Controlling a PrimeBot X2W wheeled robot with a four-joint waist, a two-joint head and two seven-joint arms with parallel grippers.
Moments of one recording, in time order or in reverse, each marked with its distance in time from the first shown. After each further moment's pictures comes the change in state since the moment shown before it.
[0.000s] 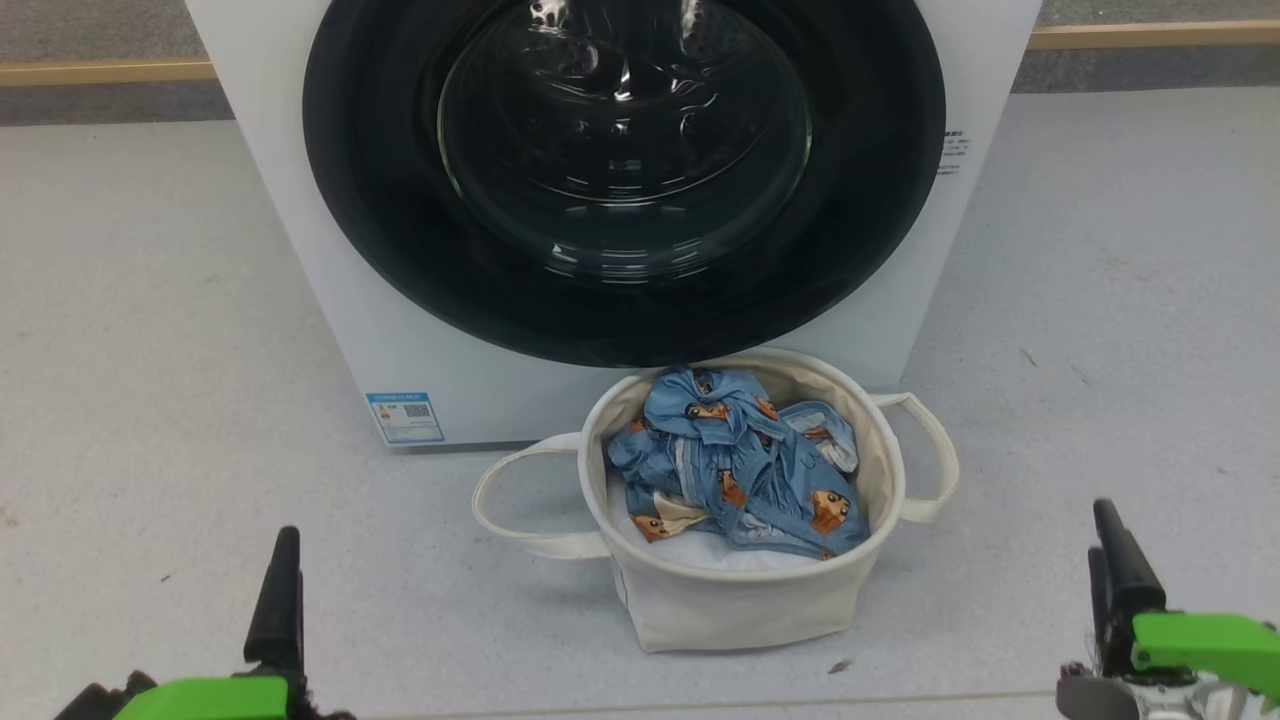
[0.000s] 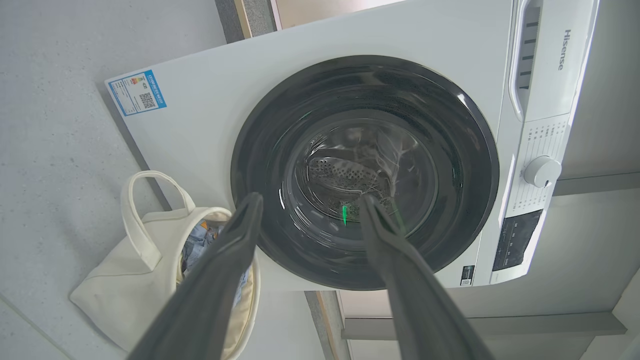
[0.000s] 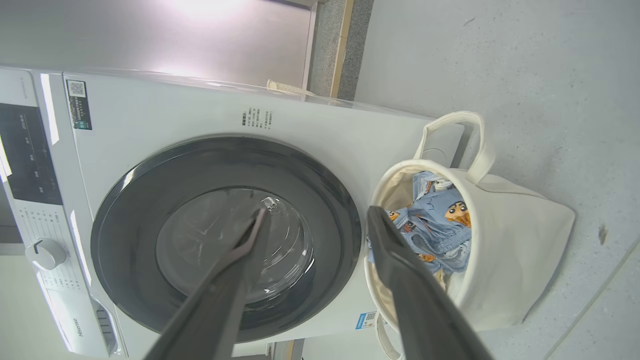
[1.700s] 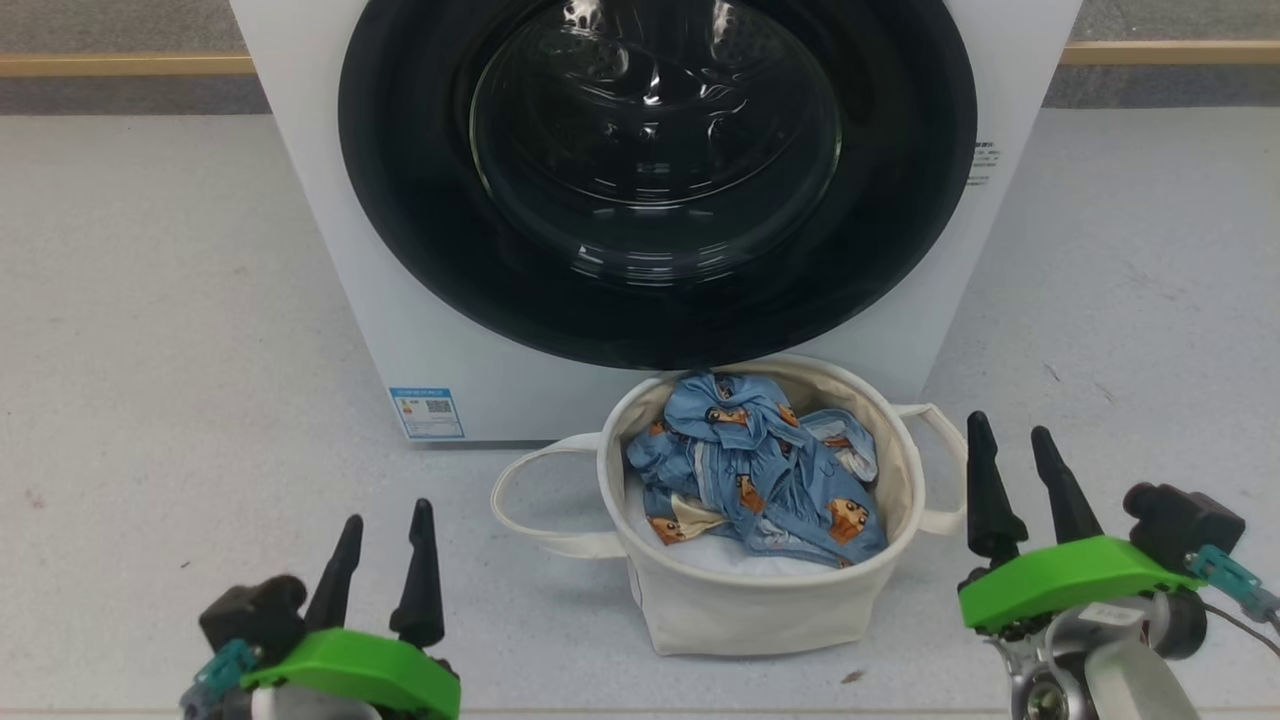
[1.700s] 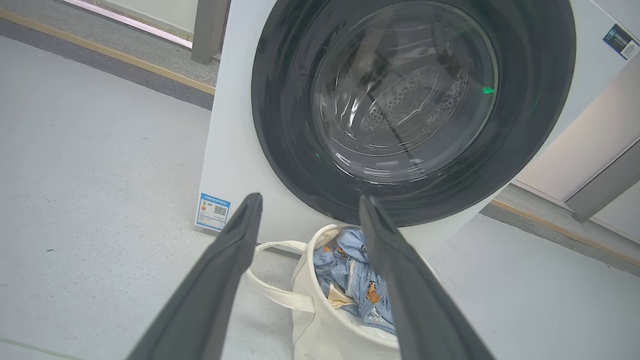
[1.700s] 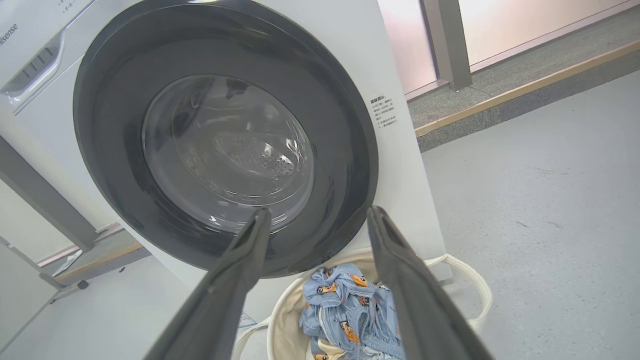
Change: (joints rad) left arm -0.058 0.065 -0.266 -0.028 0.881 0.207 -0.147; right arm -0.098 -0.008 0.205 -0.056 -0.920 0.000 -0.144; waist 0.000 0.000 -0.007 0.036
